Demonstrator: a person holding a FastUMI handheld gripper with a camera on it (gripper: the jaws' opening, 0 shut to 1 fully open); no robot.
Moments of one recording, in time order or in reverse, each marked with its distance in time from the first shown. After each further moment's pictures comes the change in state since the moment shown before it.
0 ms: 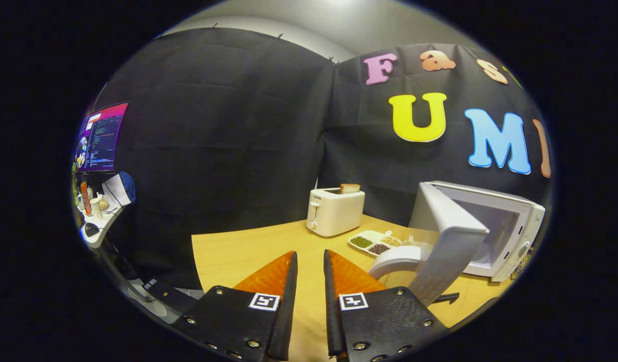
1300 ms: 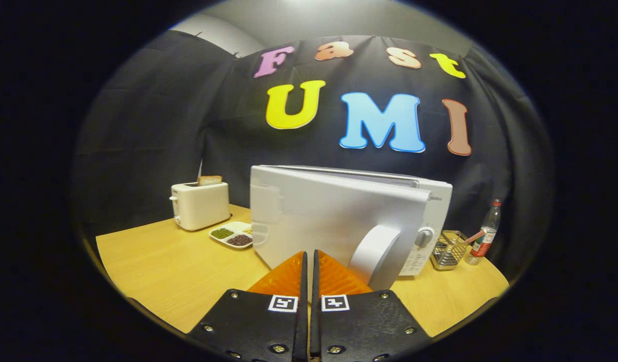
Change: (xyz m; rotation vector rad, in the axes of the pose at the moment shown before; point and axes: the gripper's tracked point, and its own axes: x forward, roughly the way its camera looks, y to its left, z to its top) arm -0.067 -0.253 -0.026 0.145 0.023 -0.579
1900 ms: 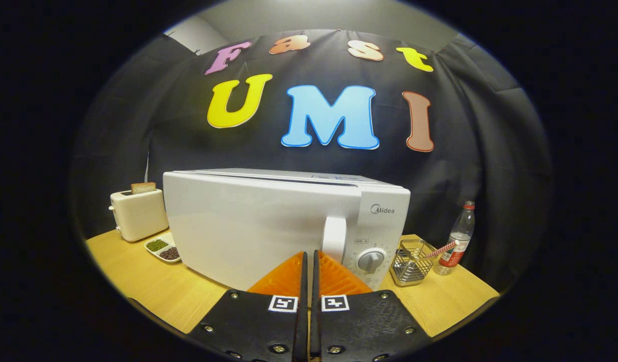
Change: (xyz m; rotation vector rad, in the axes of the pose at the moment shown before) arm 0.070 -0.106 0.013 0.030 0.006 -0.211
